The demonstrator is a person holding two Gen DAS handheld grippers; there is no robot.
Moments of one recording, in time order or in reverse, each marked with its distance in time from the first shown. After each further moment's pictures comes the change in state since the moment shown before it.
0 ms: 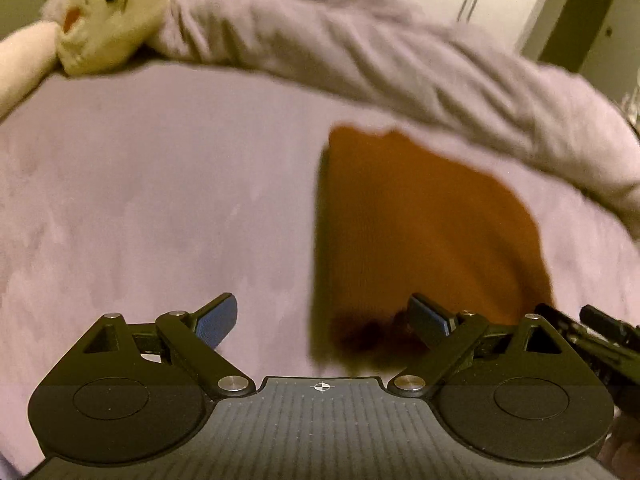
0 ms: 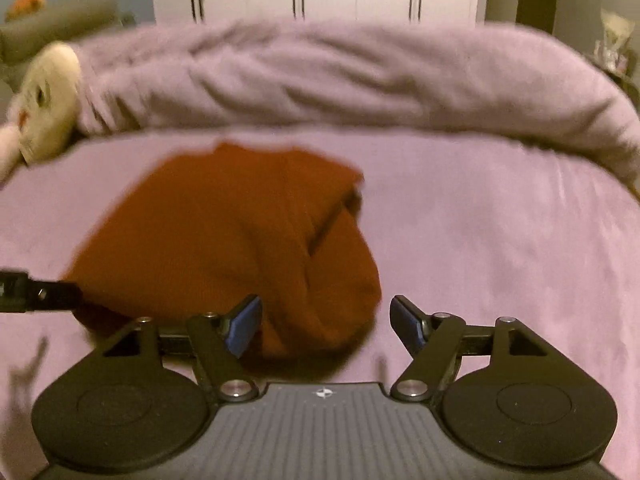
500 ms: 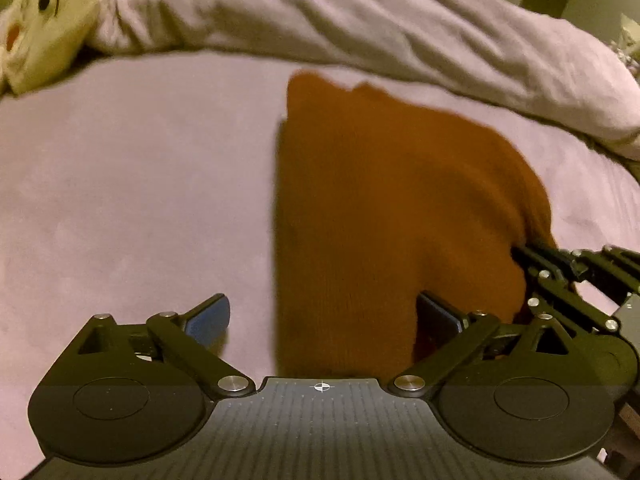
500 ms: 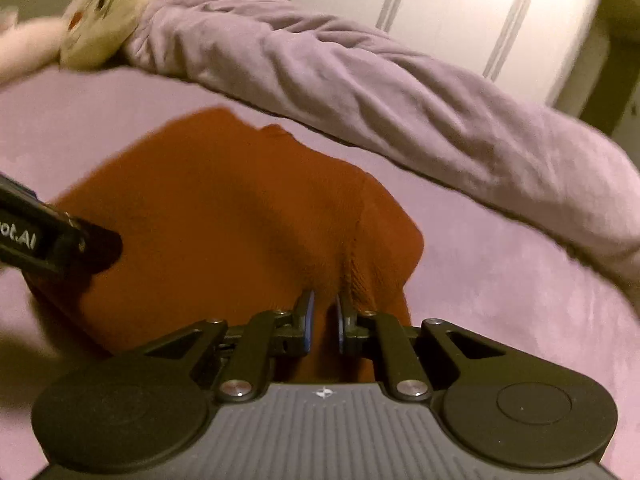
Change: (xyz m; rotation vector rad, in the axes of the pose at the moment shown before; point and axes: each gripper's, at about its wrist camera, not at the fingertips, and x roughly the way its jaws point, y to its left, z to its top) left arm 0.072 -0.029 -0.005 0.111 0.100 0.000; right arm 0.069 0.037 0.004 -0.408 -0.042 -0.027
